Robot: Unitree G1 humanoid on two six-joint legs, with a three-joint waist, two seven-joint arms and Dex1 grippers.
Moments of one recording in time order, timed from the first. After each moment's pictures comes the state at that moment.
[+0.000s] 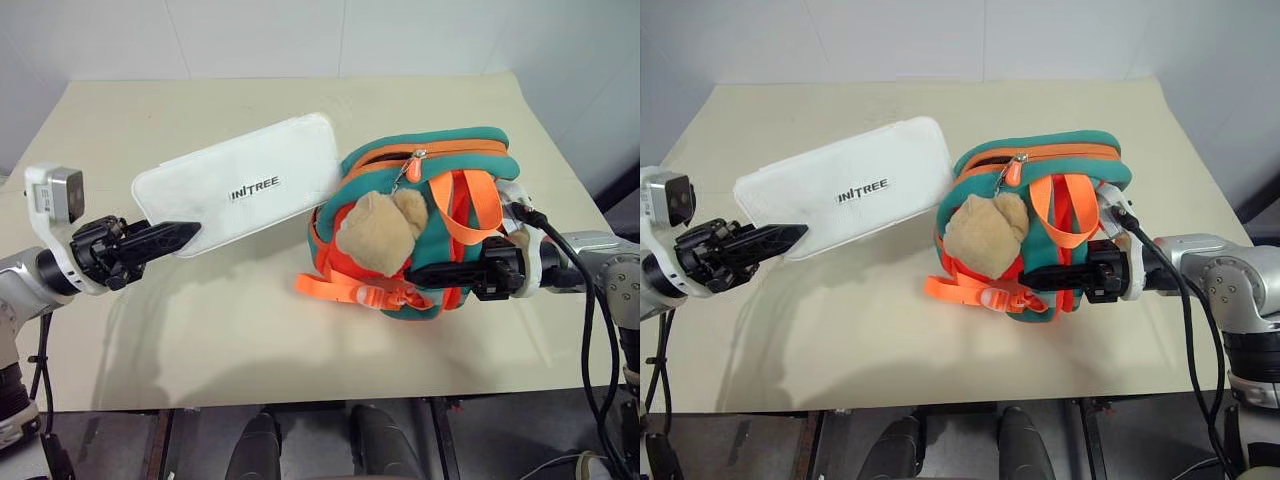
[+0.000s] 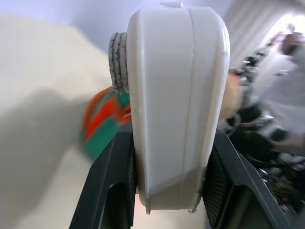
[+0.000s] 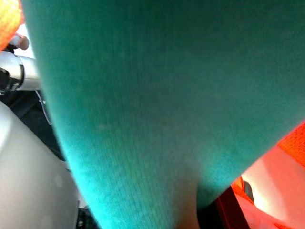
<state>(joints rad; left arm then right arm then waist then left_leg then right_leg) -0.39 0.82 0.55 -0.16 -1.12 1.07 -1.00 -0.59 -0.89 -0.02 -0.12 0.94 1.07 1.24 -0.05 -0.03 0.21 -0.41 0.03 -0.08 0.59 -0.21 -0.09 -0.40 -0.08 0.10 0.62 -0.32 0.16</state>
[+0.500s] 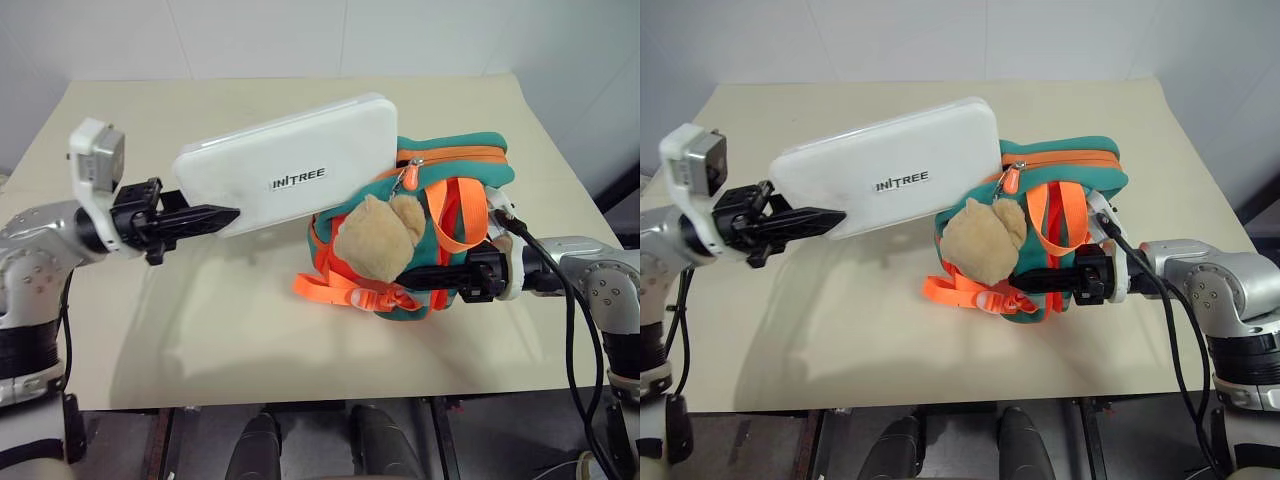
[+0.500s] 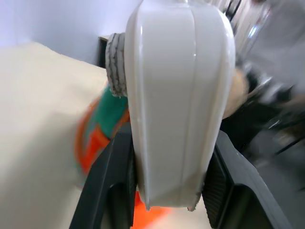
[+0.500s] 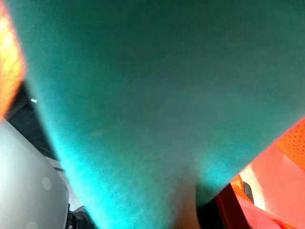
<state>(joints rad) -0.64 0.81 0.20 0.01 -0.76 0.61 -1.19 -0.56 -0.84 -0.04 -0.18 0.93 1.05 1.18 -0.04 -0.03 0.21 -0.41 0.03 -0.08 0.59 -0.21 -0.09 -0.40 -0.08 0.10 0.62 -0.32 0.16</state>
